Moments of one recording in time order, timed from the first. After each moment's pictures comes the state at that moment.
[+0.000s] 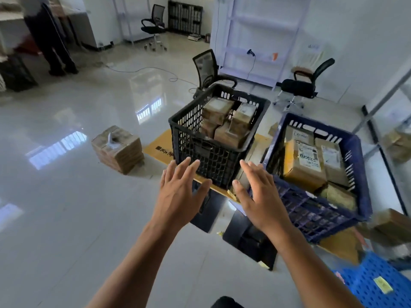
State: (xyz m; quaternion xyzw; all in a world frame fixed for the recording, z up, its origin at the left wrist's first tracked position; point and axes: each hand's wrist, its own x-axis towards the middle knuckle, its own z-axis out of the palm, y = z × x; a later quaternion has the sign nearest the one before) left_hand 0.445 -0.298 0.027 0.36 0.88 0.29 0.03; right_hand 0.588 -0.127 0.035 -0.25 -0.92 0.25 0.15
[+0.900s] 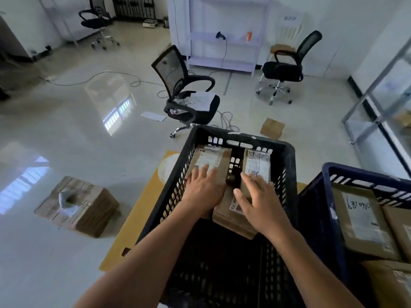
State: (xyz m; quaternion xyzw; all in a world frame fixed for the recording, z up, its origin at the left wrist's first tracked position) left_hand 0.050 0.122 -0.057 0.47 0.84 0.12 0.23; right_hand 0.231 0.188 -0.035 -0.38 -0.89 0.26 0.07
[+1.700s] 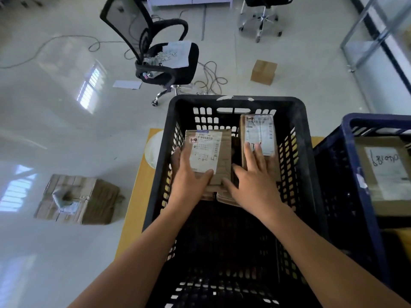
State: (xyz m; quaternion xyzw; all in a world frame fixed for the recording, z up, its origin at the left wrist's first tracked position) left_hand 0.020 0.116 -0.089 0.35 0.82 0.34 0.29; right_hand 0.185 0.201 -0.094 -0.42 -0.89 0.14 -0.02
